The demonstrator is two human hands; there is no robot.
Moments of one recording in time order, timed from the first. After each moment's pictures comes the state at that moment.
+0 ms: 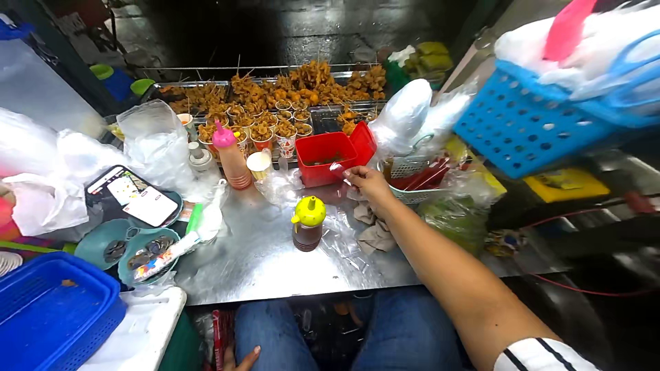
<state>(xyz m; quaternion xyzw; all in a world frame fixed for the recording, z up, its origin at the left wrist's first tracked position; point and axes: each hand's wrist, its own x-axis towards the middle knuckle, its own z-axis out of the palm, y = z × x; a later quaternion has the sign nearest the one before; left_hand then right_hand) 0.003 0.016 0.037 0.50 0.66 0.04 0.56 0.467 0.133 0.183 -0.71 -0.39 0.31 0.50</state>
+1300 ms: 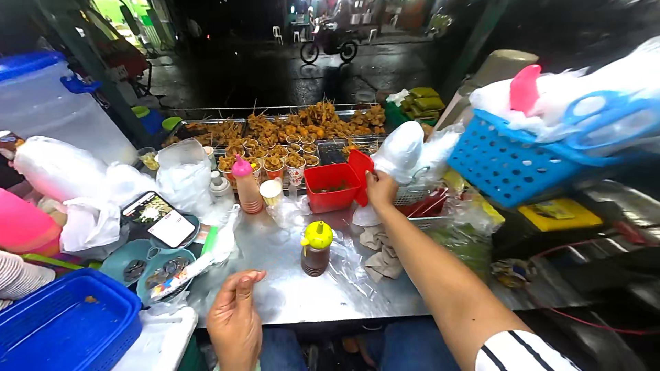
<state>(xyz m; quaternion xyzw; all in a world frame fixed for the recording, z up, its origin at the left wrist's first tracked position) 0.128 0.089 0.194 0.52 0.25 0.70 0.43 0.488 0.171 0.212 -0.81 -0.33 0.07 0.48</state>
